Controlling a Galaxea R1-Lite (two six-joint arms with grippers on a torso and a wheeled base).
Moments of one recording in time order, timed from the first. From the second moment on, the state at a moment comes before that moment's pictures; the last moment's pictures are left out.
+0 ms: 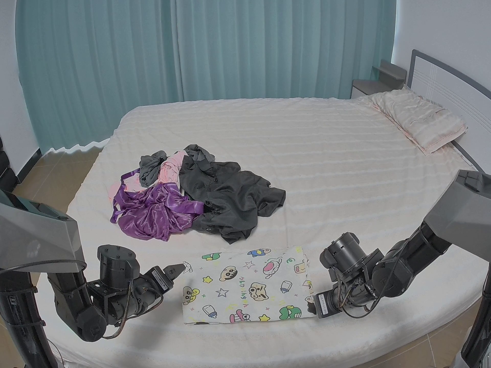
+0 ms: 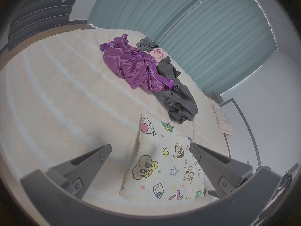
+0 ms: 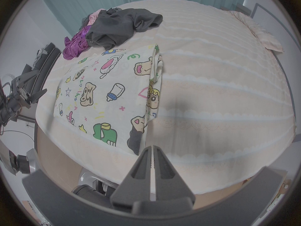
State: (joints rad) left arm -0.37 2.12 -0.24 -1.28 0.06 -0.91; right arm 0.61 2.11 -0.81 -0.13 -0.10 0.38
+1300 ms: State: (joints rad) left arm -0.37 2.14 -0.24 -1.28 0.06 -0.91; right arm 0.49 2.44 -1.37 -0.17 0.03 0.58
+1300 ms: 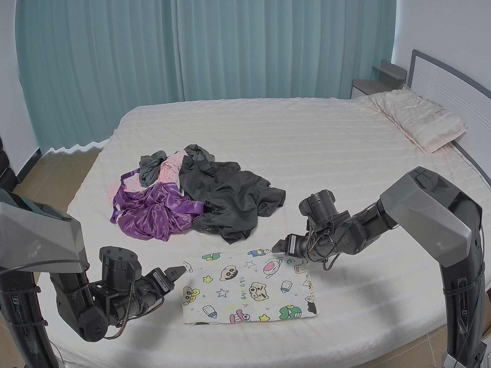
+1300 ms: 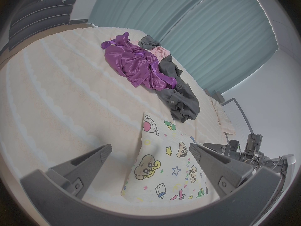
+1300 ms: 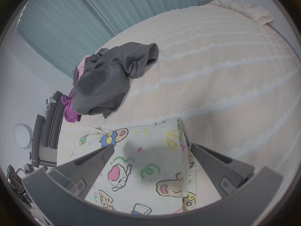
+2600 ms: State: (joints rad) left arm -0.37 2.15 -0.25 -1.28 0.06 -0.91; right arm 0.43 2.43 -1.36 -0.17 0.00 0.59
